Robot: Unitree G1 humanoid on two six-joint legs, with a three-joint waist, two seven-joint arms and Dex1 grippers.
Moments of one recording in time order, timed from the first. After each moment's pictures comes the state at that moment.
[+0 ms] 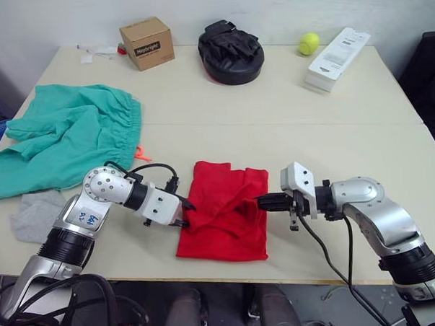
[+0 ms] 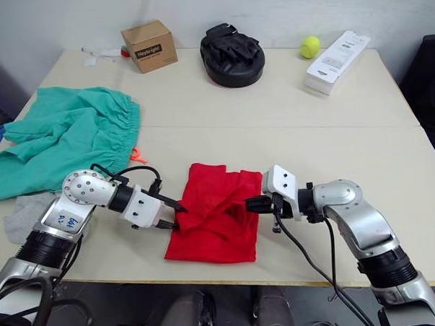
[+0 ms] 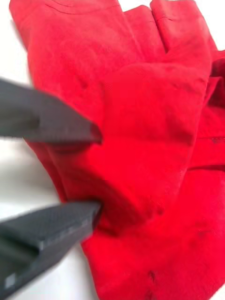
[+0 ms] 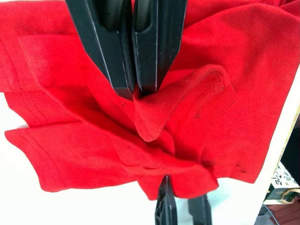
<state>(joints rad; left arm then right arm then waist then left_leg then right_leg) -0.59 0.74 -0.29 0.19 -0.04 -0.33 -1.35 -0.37 -0.67 0.17 -0.20 0.35 0.41 1.11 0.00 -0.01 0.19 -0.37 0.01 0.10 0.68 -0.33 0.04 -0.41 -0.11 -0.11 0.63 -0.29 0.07</state>
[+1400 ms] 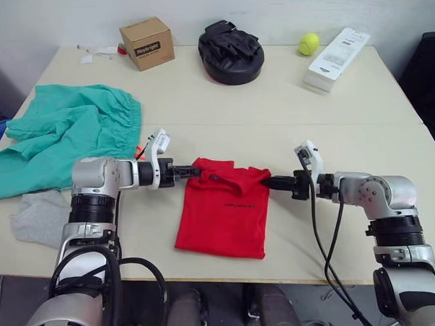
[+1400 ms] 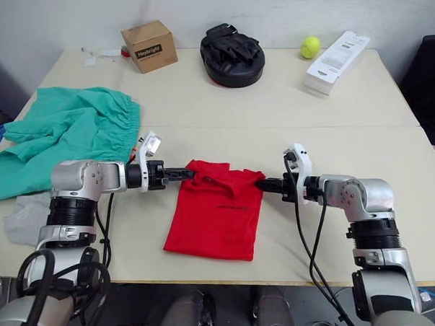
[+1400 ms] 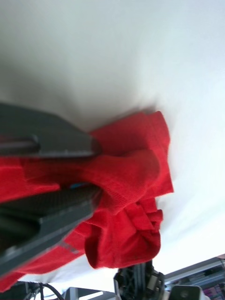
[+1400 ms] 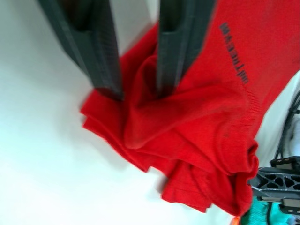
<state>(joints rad) -0.85 0.45 0.11 0.41 -0.43 1.27 -0.79 -0.58 -0.52 -0.09 0.13 0.62 1.14 0.76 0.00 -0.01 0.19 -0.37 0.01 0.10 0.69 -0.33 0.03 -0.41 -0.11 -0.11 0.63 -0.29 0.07</state>
